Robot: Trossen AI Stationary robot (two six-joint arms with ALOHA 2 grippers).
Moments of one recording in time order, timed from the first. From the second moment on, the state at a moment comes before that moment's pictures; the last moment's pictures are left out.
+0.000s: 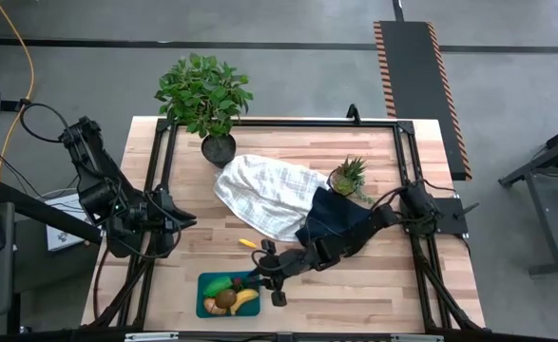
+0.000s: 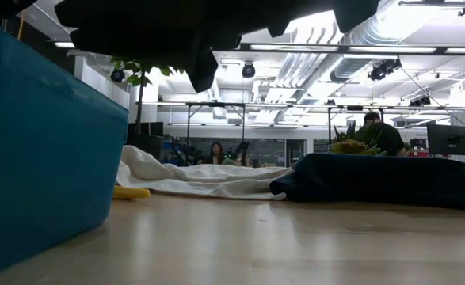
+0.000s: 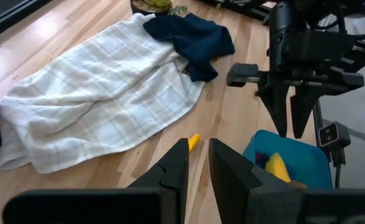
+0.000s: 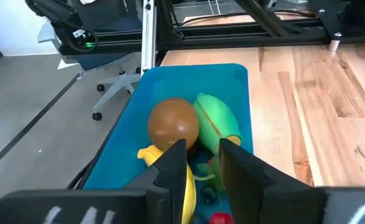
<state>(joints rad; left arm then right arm) -0.86 0.86 0.90 -1.04 -0.85 -1.10 0.42 2.12 1.34 0.41 0.09 0.21</state>
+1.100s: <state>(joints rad) -0.60 0.88 0.92 -0.57 -0.42 -0.77 0.34 1.46 1.34 0.08 0.02 0.38</state>
